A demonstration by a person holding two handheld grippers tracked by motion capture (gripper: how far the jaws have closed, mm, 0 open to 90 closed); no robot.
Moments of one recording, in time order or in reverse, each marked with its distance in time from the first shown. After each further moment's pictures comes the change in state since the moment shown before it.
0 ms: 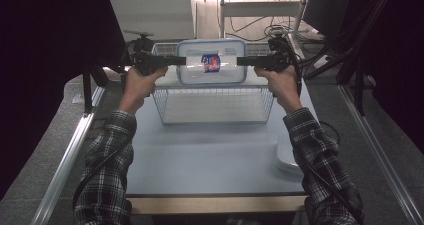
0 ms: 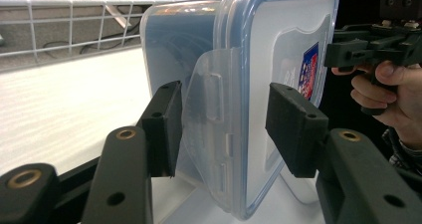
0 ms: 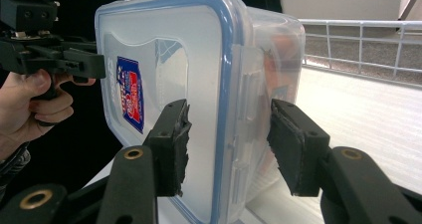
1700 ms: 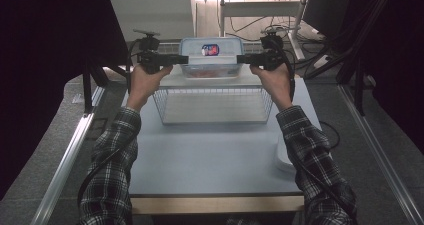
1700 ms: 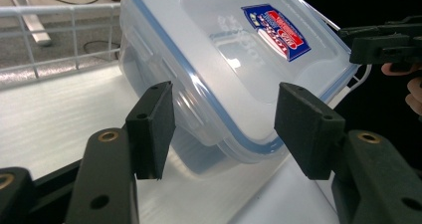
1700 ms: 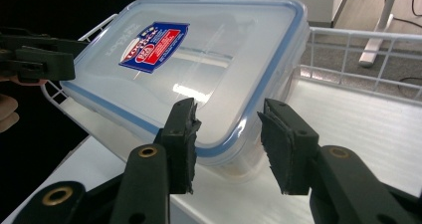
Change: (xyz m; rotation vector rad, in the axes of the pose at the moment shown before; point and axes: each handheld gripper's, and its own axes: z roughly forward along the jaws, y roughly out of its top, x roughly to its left) left arm 0.008 0.003 0.017 0.023 0.116 0.001; right arm 0.009 0.006 0.015 0.019 -0.202 -0.029
